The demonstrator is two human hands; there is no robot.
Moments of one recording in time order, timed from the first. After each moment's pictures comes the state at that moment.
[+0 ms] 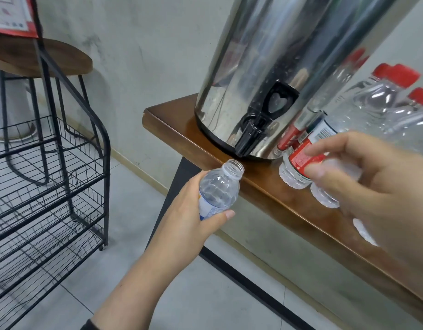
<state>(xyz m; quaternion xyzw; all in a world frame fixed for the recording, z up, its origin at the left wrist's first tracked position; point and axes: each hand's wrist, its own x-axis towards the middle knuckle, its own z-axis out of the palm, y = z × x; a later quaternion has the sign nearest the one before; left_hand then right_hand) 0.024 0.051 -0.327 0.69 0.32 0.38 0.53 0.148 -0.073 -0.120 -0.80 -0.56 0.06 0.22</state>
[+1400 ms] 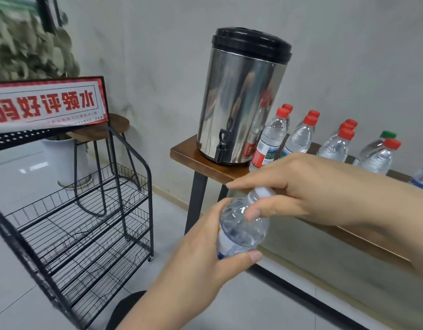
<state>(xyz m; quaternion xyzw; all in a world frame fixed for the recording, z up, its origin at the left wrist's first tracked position) -0.111 -0.174 -0.159 0.78 0.25 0.35 0.46 0.061 -0.217 -0.004 -0.61 -0.79 0.07 0.01</state>
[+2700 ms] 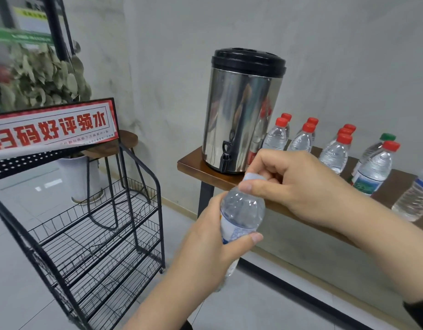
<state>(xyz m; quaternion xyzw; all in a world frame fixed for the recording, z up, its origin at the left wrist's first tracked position) -0.108 -0.166 -0.143 0.76 0.29 0.36 0.45 0.062 -0.217 -0.023 -0.63 -0.71 0.09 0.28</state>
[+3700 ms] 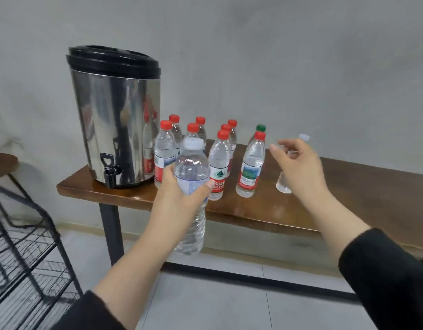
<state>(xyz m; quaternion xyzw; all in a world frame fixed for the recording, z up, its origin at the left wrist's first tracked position) 0.077 -0.169 -0.106 0.73 0.24 0.39 0.51 0.298 -0.306 -0.057 -0.79 -0.30 -0.11 0.53</state>
